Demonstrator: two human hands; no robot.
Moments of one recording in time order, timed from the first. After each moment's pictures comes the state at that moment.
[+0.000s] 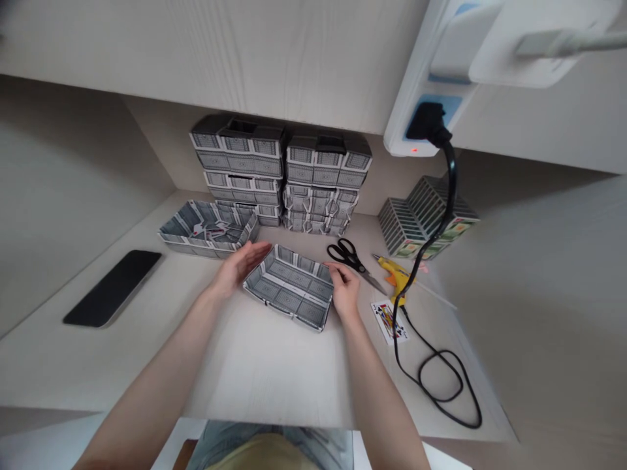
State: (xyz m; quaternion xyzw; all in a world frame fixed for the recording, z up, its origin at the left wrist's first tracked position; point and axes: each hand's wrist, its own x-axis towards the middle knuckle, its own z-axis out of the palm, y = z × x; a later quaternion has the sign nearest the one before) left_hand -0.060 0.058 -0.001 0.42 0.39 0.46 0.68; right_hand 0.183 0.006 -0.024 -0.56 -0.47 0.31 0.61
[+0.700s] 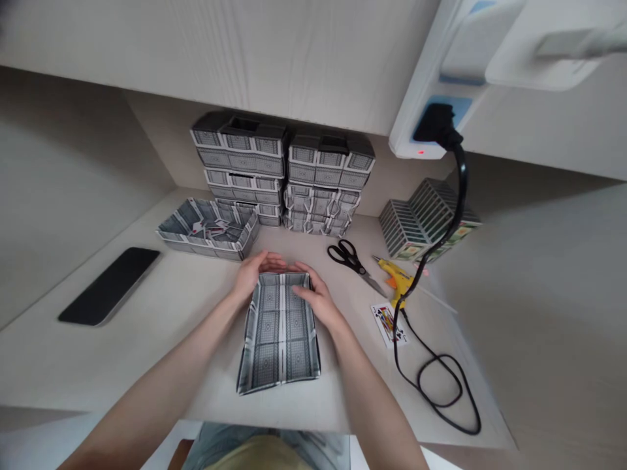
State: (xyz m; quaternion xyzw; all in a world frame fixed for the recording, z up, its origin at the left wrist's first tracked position) left_hand -0.019 0.045 -0.006 0.39 0.41 0.50 0.65; right_hand 0.145 -0.006 -0.009 -0.40 -0.52 0.58 0.48
